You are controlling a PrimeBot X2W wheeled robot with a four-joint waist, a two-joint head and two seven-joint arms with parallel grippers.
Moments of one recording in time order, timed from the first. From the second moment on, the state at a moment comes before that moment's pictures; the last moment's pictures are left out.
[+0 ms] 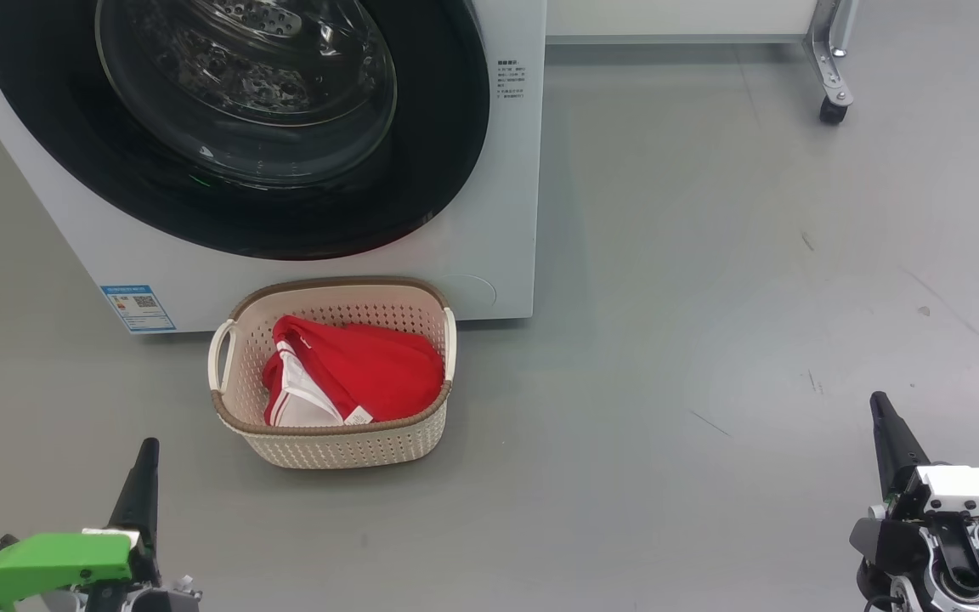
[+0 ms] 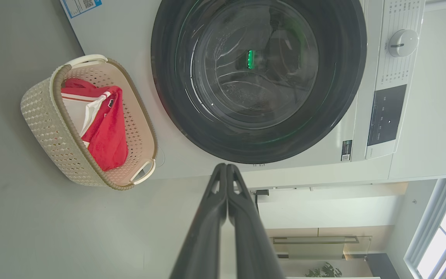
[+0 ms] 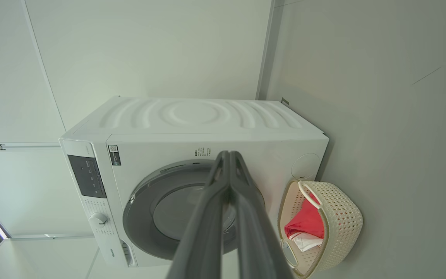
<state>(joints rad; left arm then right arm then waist) -0.05 0.08 0.02 0.28 -1.65 -0.12 0.06 -0.05 -0.08 -0.07 0.27 1.66 0.12 0.06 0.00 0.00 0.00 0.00</state>
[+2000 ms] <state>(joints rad) -0.05 0.07 0.03 0.28 -1.65 -0.12 0.07 -0.05 -0.08 -0.07 0.28 1.66 0.12 0.06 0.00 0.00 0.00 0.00</state>
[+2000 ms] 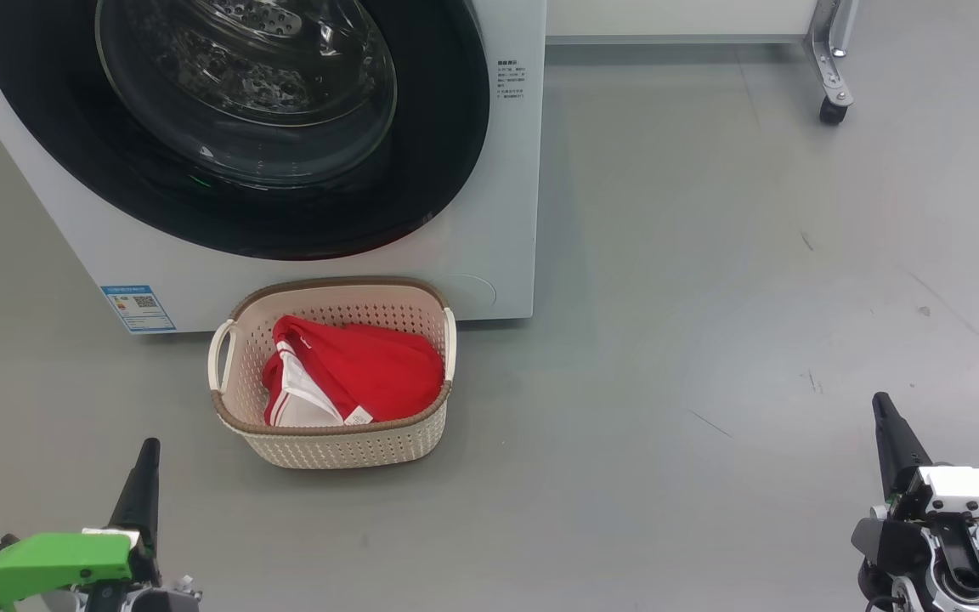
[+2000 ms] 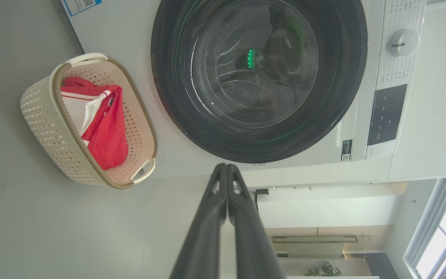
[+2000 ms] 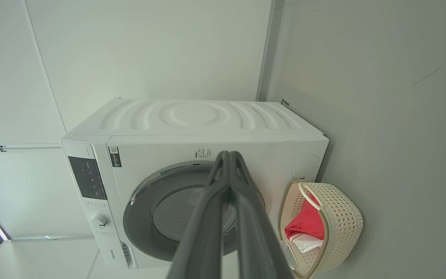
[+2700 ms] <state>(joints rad) -0.05 0.07 0.03 0.28 -1.65 -0.12 0.07 -0.06 -0.08 -0.07 0.28 1.66 0.12 0.06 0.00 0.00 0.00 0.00</state>
